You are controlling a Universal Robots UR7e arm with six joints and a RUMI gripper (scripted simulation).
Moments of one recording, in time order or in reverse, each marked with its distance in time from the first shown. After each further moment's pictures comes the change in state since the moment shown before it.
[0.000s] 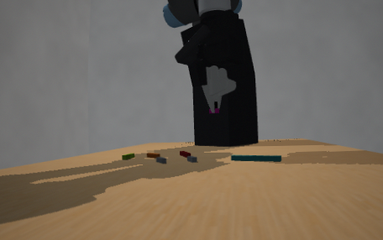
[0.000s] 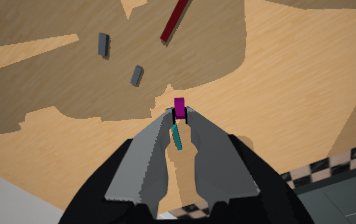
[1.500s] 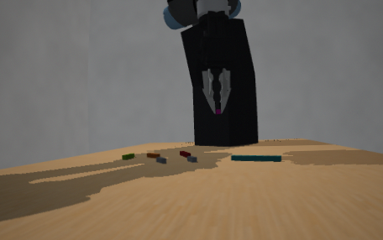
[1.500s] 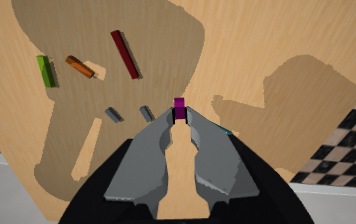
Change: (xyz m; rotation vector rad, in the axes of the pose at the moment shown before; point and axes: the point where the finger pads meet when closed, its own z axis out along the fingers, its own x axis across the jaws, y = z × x) arm 0.019 -0.003 0.001 -0.005 0.004 0.860
